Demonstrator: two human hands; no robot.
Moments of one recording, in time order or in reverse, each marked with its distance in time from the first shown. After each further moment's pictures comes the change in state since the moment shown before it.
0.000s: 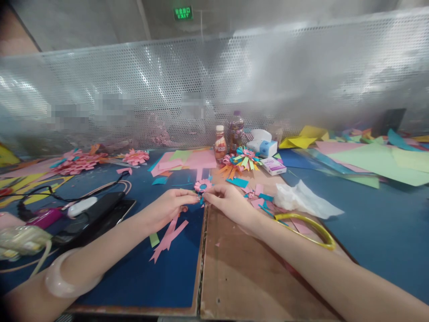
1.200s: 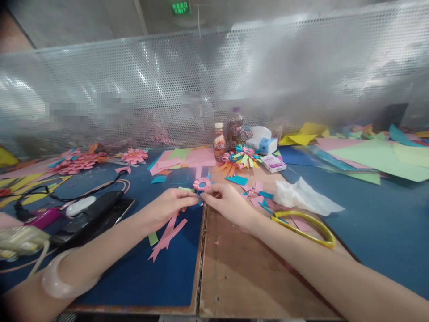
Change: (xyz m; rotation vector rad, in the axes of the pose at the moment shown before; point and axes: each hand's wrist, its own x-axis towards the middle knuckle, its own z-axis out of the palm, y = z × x) left_hand -0.001 0.003 0.002 0.161 0.010 0.026; right_hand -0.003 0.004 0.004 -0.093 0.001 -0.090
